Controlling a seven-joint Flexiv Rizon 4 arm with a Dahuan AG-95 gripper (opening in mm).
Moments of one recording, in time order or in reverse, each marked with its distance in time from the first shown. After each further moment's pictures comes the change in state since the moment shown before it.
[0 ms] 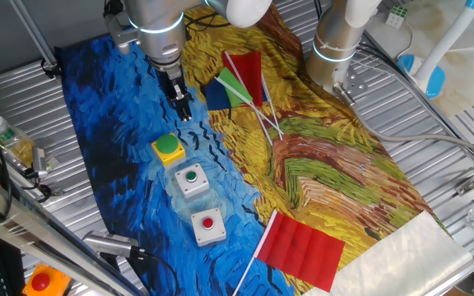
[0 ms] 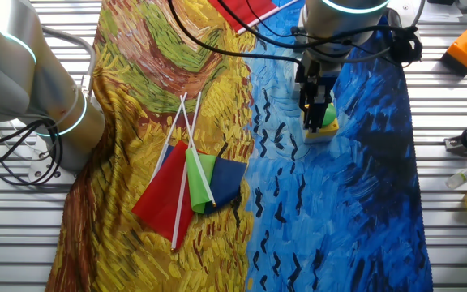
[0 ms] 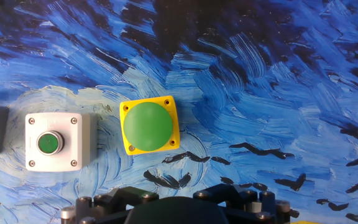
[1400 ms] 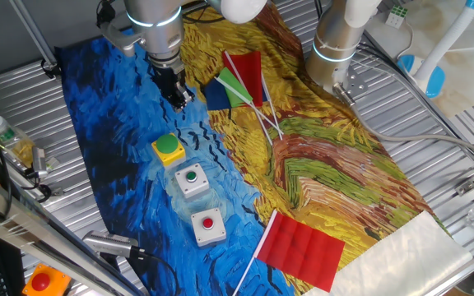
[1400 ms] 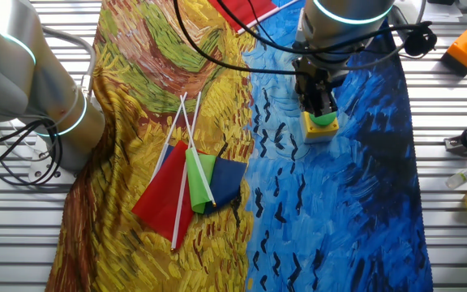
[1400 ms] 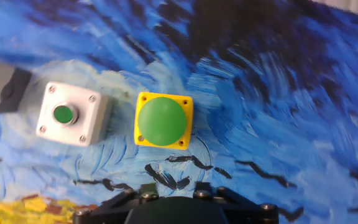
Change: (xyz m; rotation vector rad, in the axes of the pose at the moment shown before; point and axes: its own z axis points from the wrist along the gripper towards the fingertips) arm 0.000 0.000 0.000 -0.044 -0.011 -0.316
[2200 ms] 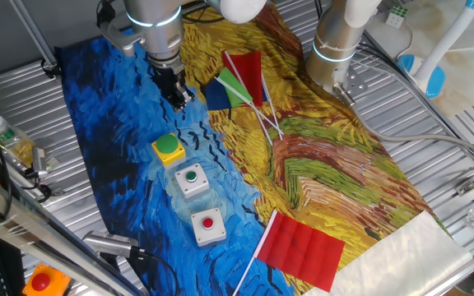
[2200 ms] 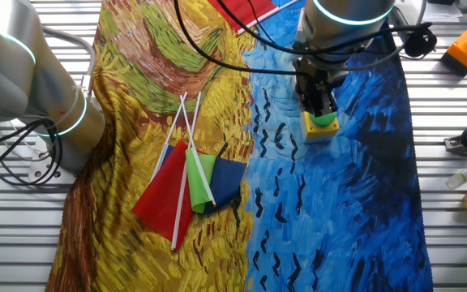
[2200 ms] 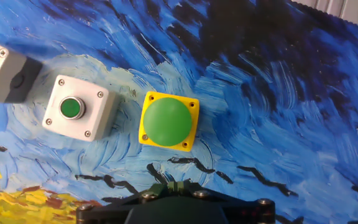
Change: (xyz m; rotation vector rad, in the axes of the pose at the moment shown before) arm -0.003 0.004 0.001 -0.002 -0.015 0.018
